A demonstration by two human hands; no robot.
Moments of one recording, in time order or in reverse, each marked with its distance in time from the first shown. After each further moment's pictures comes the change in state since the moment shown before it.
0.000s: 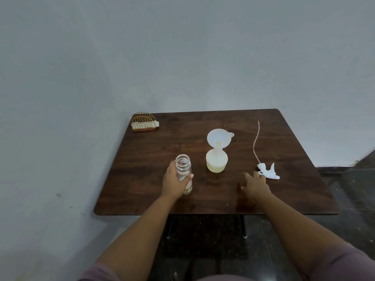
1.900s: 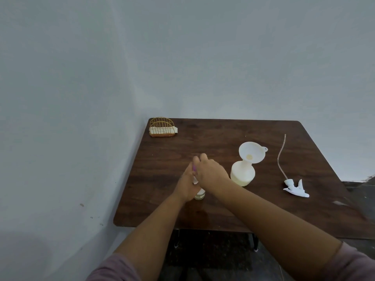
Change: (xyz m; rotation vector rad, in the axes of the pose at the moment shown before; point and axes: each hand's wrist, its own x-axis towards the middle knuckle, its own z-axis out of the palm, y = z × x) left_hand 0.069 -0.036 -0.062 -0.012 -0.286 0.191; right_hand -0.029 -0.285 -0.066 -0.094 0.076 -0.439
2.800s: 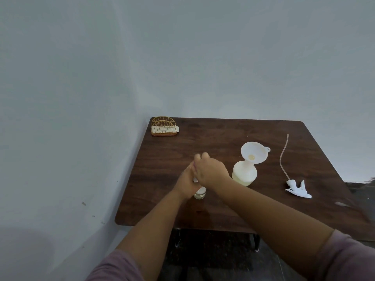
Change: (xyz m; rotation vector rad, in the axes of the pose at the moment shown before) left_hand 0.001 0.002 -0.008 -0.071 -0.017 -0.013; right_hand 0.014 0.005 0.010 -0.151 0.086 -0.082
